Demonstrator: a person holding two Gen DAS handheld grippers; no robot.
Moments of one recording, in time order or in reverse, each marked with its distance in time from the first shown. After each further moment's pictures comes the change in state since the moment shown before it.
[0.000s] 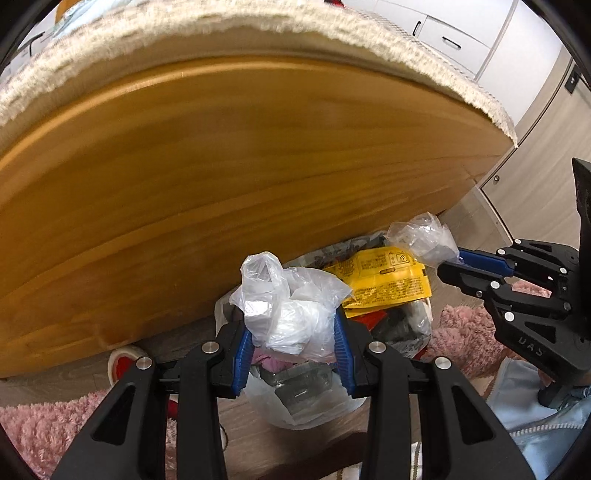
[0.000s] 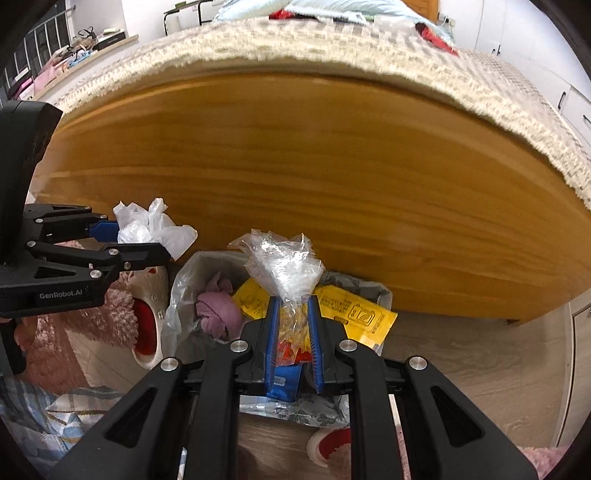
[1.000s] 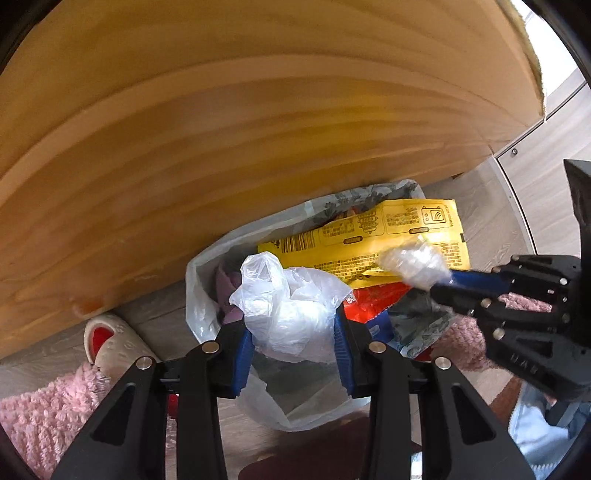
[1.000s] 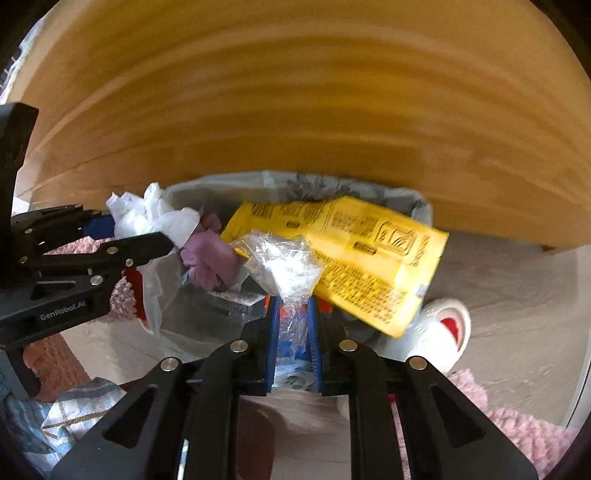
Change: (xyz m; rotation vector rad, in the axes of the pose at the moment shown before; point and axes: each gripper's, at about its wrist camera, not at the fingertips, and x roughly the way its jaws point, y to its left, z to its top) left arm 0.078 0.000 -0.012 -0.037 0.203 -0.007; right arm 0.083 -0.013 -0.014 0.141 0.325 0.082
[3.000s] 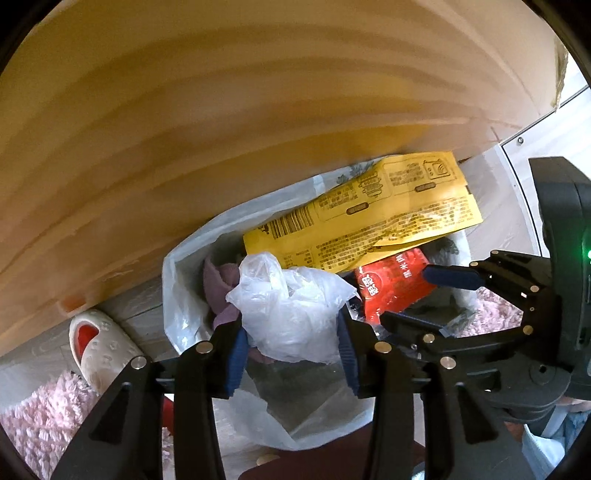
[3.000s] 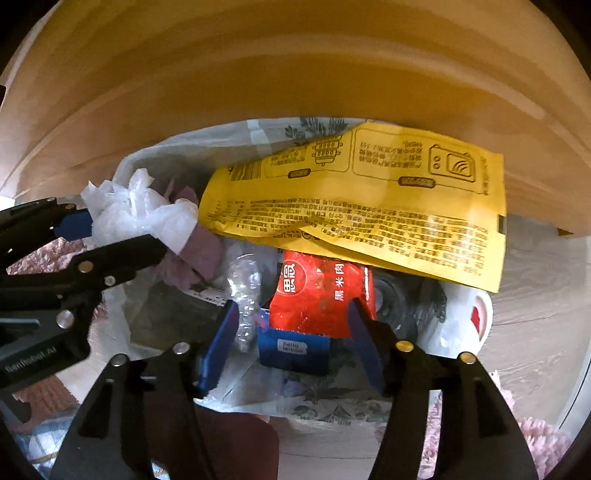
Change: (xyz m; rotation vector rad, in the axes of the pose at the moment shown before) left arm 0.033 -0.007 0.003 -0.008 0.062 -0.016; right arm 0.077 -0.010 0.006 0.014 0.109 -0.036
